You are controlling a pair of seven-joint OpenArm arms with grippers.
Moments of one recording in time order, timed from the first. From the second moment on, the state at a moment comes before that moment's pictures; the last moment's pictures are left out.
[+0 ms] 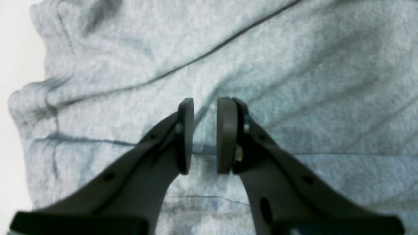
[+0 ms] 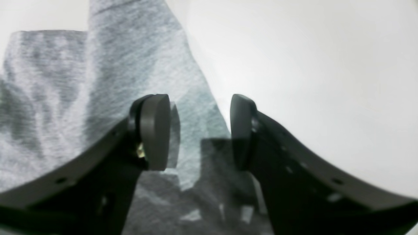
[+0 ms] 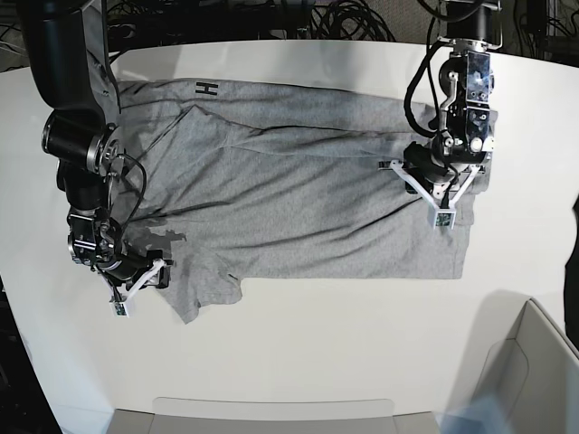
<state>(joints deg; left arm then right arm) 2.8 -14.6 0.5 98.5 -16.0 3.8 62.0 46.8 14.5 15.6 9.8 -12.9 29.2 -10.3</state>
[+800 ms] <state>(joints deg) -26.0 -21.1 -7.8 56.2 -15.1 -11.8 49.6 46.5 15.5 15.7 9.9 -12.4 29.2 -10.2</state>
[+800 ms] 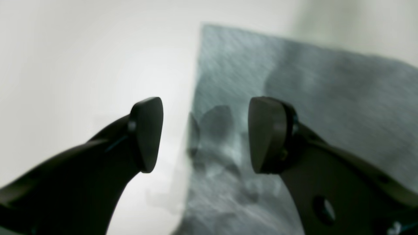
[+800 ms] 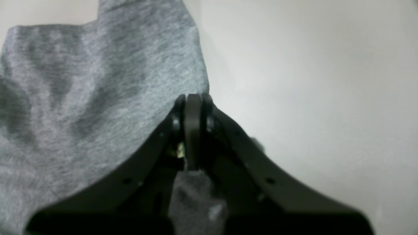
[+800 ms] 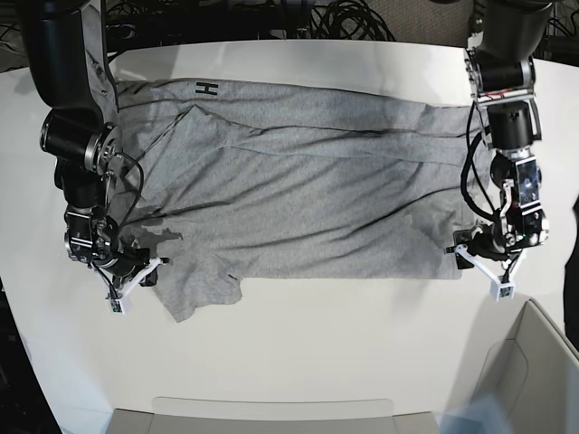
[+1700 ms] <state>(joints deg) -37.8 -21.6 12.0 24.2 -17.1 -16.5 21.6 48.1 15.1 15.6 9.6 -13.3 29.0 -12.4</state>
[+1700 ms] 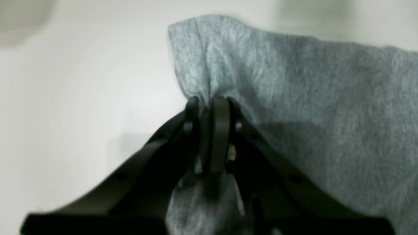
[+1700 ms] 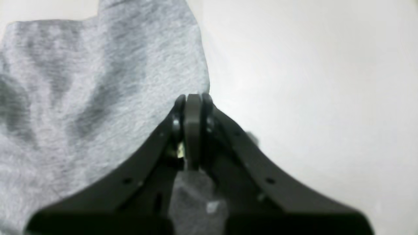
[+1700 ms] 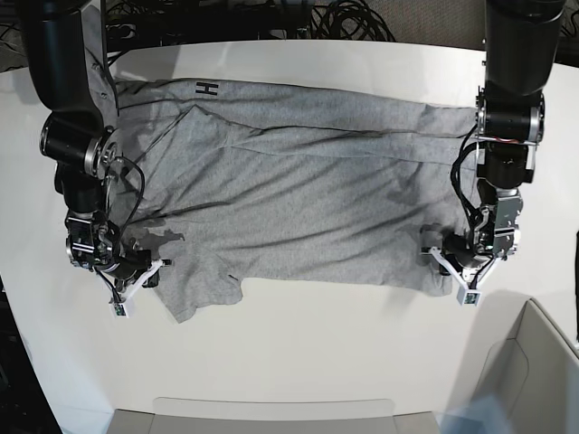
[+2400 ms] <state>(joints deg) -37.2 -22.6 2.8 24.2 -16.9 -17.0 23.7 50.9 14.8 15.6 12.1 -13.6 29.0 -12.9</state>
